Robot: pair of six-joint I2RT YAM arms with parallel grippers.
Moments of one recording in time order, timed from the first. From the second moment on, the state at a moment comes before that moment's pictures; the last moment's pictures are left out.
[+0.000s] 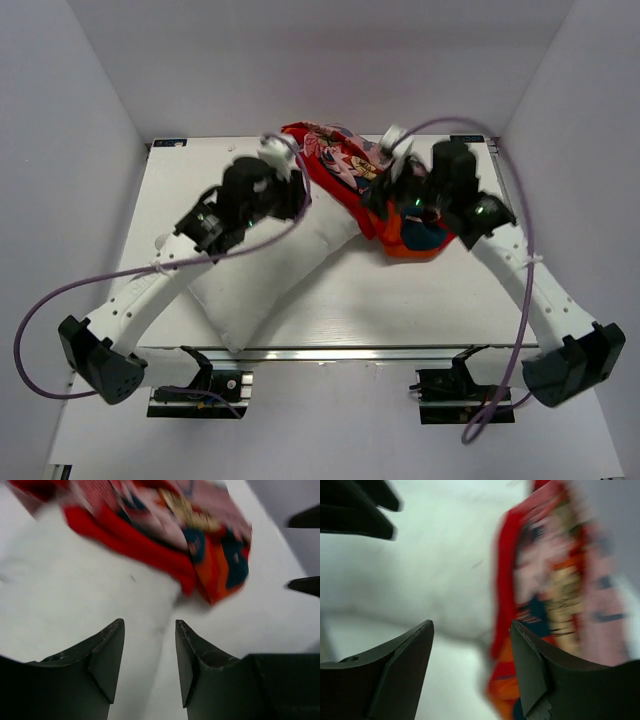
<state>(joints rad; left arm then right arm) -0.56 1.31 1.41 -0.44 -0.04 -0.27 0.42 1.32 1.43 -0.41 -0.51 -0.25</state>
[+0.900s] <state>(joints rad) -0.71 1.34 0.95 -0.38 -0.32 -0.22 0.61 1.66 1.39 -0.31 -0.19 -0.39</state>
